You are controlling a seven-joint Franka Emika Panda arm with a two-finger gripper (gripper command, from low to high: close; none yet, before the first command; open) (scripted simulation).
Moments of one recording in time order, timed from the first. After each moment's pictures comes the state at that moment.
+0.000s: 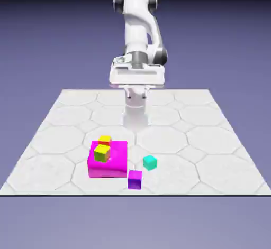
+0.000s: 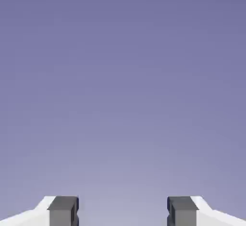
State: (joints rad) arm 0.04 -0.53 -0.02 -2.79 -0.02 3.01 0.70
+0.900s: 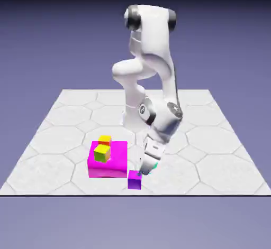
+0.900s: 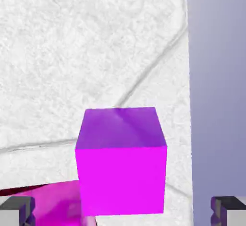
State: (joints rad) arm 0.53 0.40 -0.39 -2.31 -0.49 2.50 -0.10
